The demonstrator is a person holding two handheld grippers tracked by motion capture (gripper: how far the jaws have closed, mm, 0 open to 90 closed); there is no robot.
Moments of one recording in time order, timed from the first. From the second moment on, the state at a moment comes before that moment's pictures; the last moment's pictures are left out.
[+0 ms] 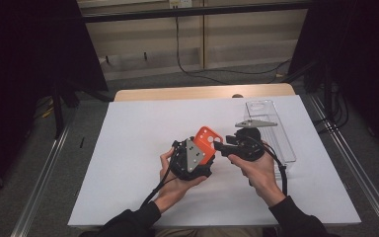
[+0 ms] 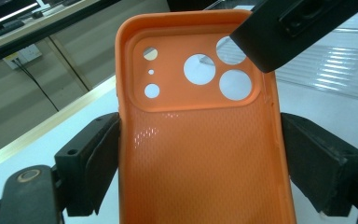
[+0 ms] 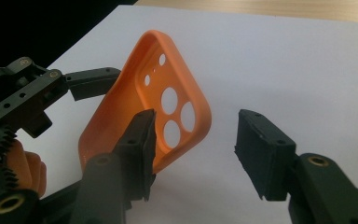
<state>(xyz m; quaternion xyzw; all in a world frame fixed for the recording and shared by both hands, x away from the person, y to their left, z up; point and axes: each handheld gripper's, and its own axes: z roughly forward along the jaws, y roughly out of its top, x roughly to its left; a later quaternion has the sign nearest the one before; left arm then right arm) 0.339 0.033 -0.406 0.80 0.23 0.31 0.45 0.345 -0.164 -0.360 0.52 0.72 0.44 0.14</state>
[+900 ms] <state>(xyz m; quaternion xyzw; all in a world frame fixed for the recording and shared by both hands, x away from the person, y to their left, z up) 0.339 0.030 -0.409 0.81 0.23 0.32 0.44 0.352 -0.163 -0.365 0.57 0.69 0.44 0.08</state>
